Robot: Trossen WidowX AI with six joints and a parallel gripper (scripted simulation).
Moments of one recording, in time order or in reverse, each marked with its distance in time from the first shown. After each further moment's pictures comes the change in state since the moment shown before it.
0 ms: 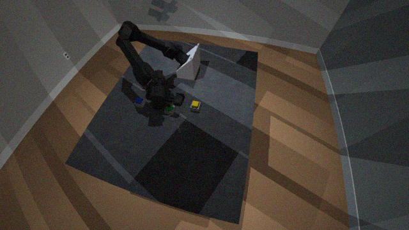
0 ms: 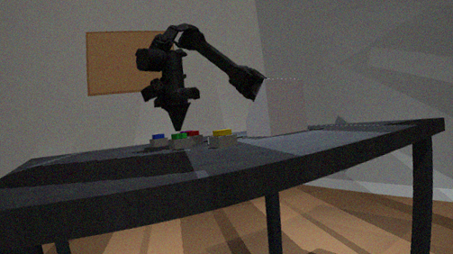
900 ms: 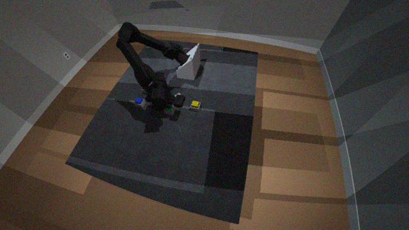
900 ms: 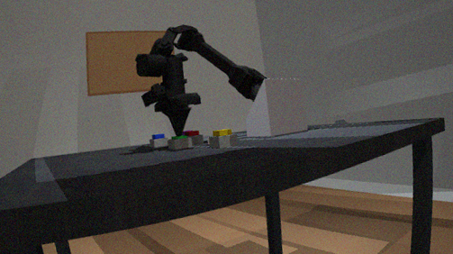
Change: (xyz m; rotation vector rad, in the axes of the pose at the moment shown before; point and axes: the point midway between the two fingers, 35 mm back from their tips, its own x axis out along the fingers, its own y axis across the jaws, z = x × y) arm 0.013 0.000 -0.001 -0.002 0.001 -0.004
